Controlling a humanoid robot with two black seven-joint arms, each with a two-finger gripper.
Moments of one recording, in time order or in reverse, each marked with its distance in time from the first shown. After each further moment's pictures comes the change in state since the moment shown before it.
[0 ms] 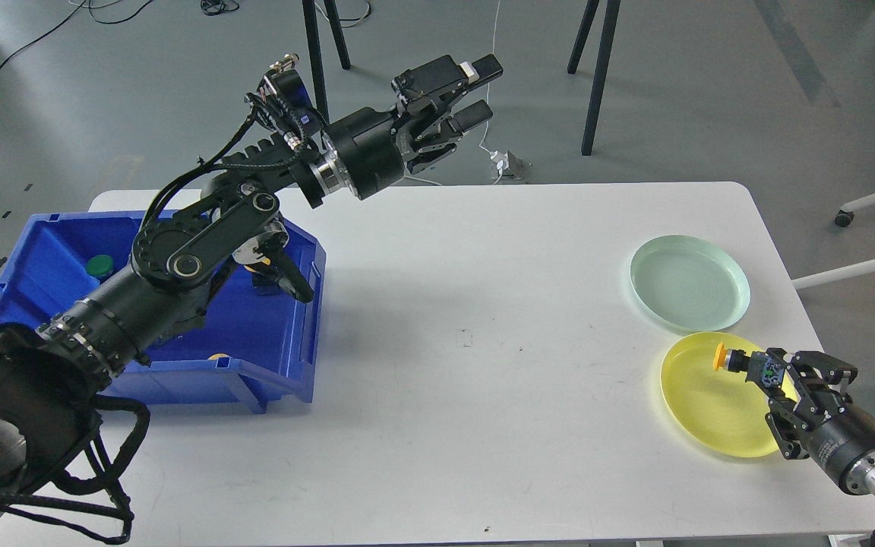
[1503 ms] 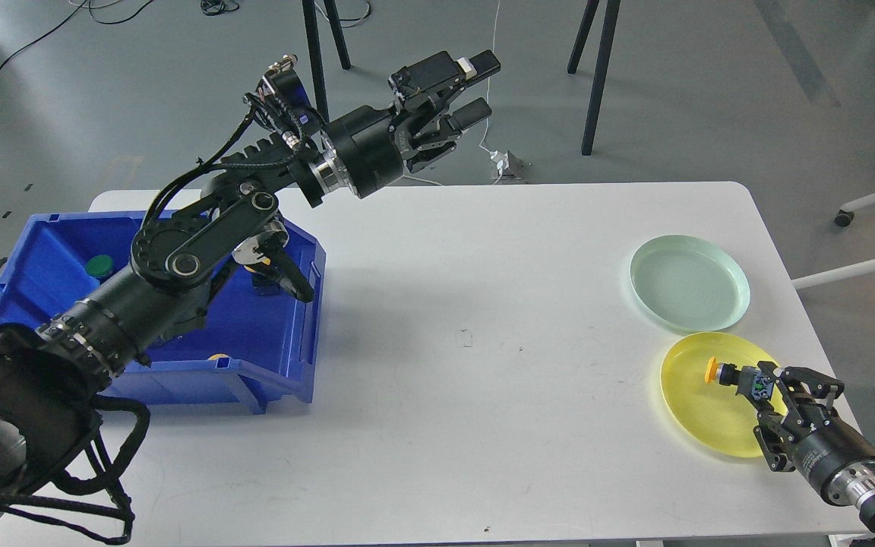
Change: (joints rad) left arm 0.001 0.000 0.000 0.000 -0.021 0.000 0.000; right arm -0.009 0.085 0.007 -0.070 0.006 0.005 0.000
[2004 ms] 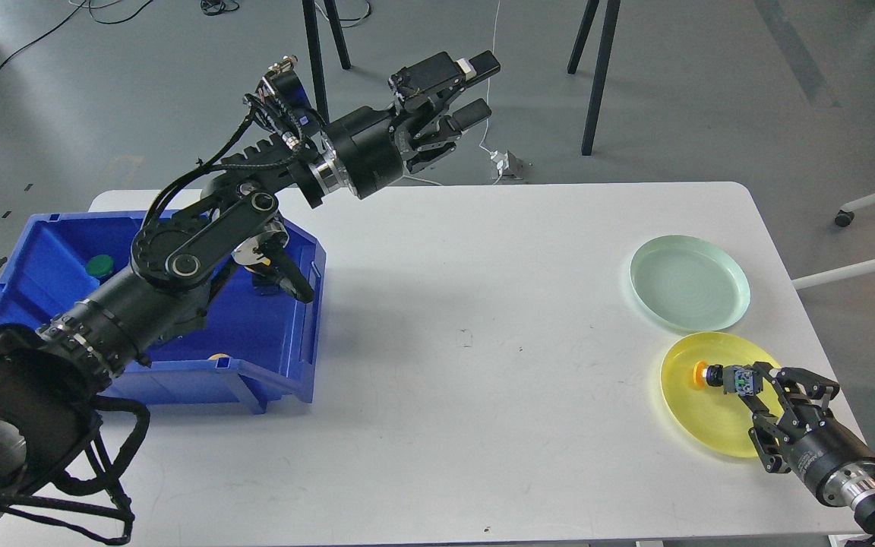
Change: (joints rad) left arm 0.001 0.000 0.000 0.000 -0.001 0.000 0.000; right arm -0.002 0.008 0.001 0.001 0.000 0.000 0.000
